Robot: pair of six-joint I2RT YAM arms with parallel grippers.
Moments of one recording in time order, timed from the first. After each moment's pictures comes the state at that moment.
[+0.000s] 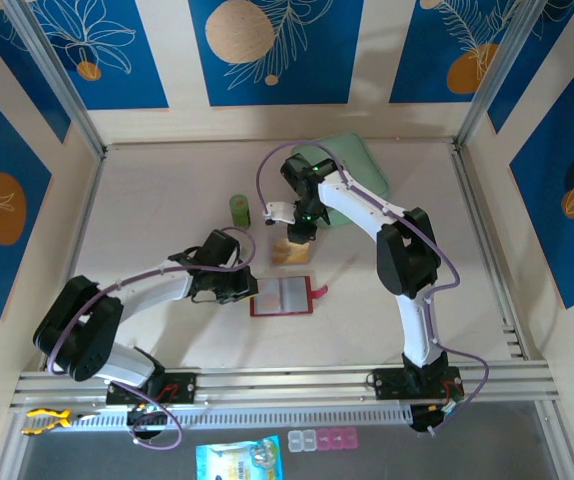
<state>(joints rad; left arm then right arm) -0.60 1.44 0.71 -0.34 0.39 -0.81 0.58 2.10 1.83 -1.16 -0.22 -0.87</state>
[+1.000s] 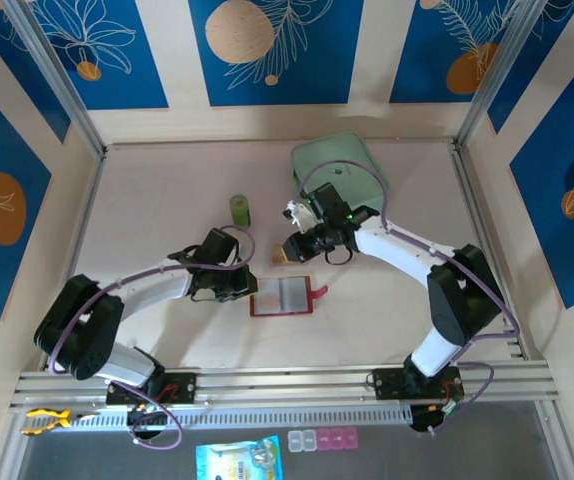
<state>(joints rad) -0.59 1.45 0.71 -0.34 0.39 -0.78 0.62 1.61 1.12 -0.50 -0.44 0.22</state>
